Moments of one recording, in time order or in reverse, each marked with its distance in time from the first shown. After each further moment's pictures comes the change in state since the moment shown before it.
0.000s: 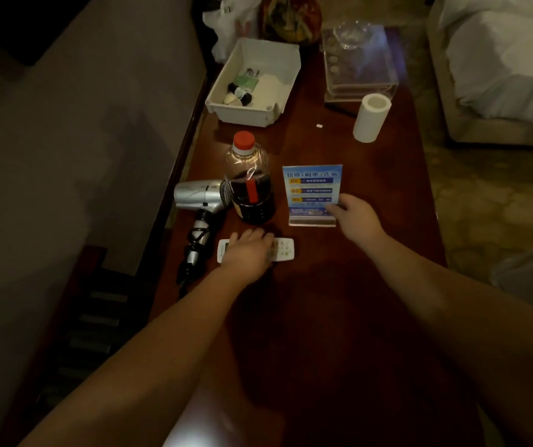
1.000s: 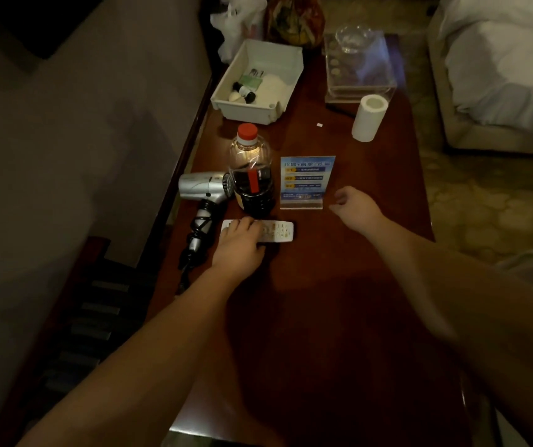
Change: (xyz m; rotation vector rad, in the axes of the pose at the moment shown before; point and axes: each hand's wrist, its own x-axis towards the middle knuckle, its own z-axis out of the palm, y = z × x) left_hand -0.039 0.000 -0.002 -0.208 0.239 -0.094; right_hand -0.002 -0.005 -0.016 -0.234 -0.037 0.076
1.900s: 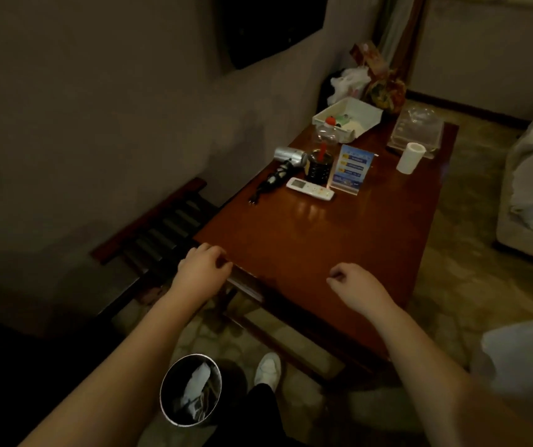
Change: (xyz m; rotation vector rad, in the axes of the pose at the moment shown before) left_hand -0.442 0.099 -0.031 -0.298 0.203 -0.634; right_hand -0.397 0.069 -0.014 -0.347 -0.319 -0.441
